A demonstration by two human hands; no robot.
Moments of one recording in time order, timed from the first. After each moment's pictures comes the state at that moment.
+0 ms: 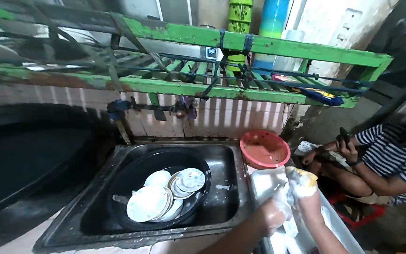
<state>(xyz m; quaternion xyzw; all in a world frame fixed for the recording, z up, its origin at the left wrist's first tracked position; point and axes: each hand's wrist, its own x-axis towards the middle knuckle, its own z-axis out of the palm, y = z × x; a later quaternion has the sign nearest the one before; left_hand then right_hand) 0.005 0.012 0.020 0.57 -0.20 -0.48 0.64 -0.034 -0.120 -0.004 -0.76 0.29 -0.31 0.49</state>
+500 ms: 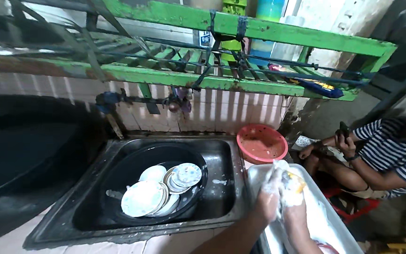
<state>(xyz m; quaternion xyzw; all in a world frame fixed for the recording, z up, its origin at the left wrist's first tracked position) 0.004 -0.011 0.010 0.52 -0.10 -0.29 0.80 -0.049 -0.073 -0.010 -0.74 0.30 -0.30 0.51</state>
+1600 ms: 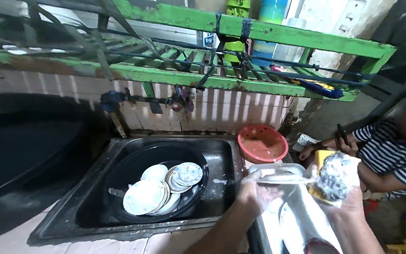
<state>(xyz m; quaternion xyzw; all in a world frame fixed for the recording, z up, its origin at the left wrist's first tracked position) 0.029 0.012 0.028 0.33 0.18 -0.38 0.84 -0.063 -0.148 0.055 -0.49 0.18 -0.31 0.79</state>
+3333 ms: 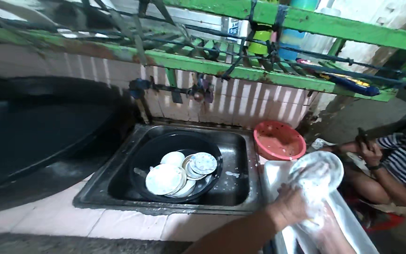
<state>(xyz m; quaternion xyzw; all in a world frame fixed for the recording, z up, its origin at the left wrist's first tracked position) -0.003 -0.006 -0.007 0.77 -0.44 -0.10 0.45 -0.083 -0.081 0.003 -0.48 0.28 -0.16 0.82</state>
